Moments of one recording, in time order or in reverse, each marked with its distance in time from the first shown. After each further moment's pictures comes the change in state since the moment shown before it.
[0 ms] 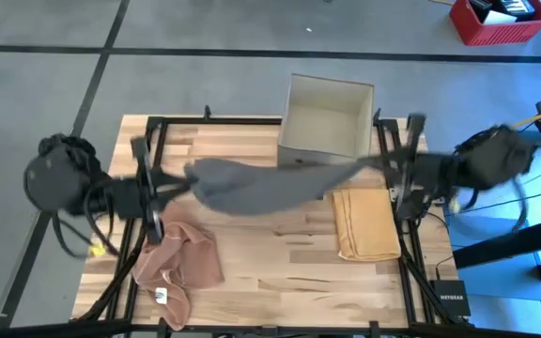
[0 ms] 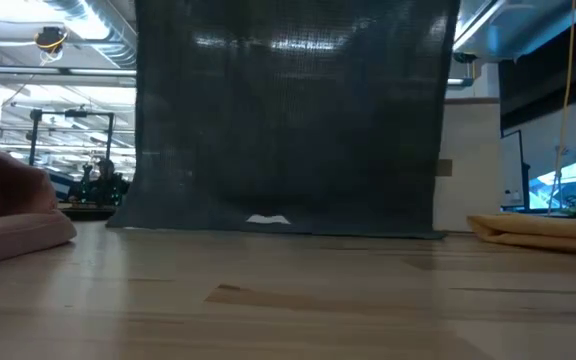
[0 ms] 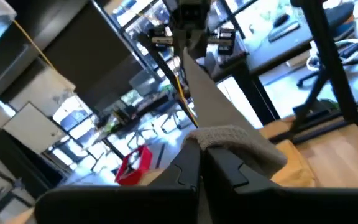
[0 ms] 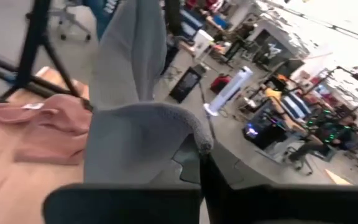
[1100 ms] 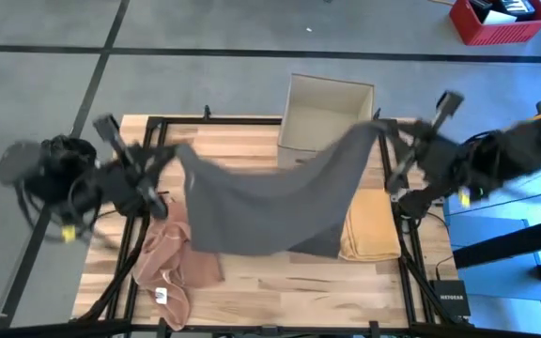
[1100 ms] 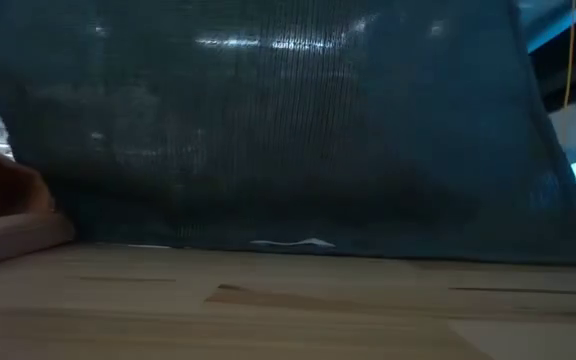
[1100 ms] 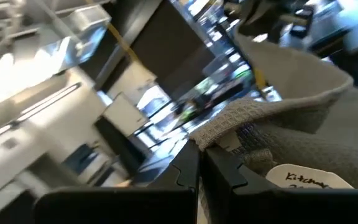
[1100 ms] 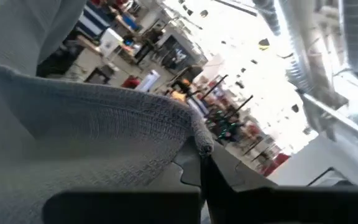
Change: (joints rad) left arm -0.033 0.014 -0.006 0.470 -0.343 0.547; right arm 0.006 0.045 0.024 0.449 0.344 -0.510
